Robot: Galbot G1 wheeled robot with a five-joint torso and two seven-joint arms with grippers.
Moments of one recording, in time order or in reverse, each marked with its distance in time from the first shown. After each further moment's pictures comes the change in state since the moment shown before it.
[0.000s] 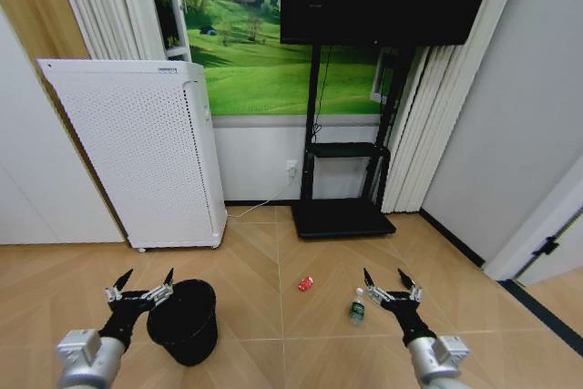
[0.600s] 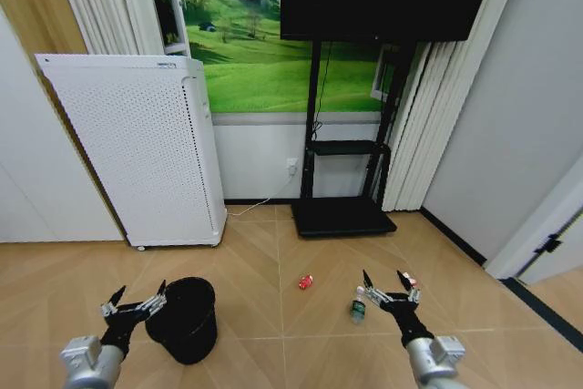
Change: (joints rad) left arm -0.038 -0.029 -0.016 0.202 -0.062 -0.013 -0.036; right arm 0.010 0.011 -0.007 -0.027 -0.018 0.001 0.003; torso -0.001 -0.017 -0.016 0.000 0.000
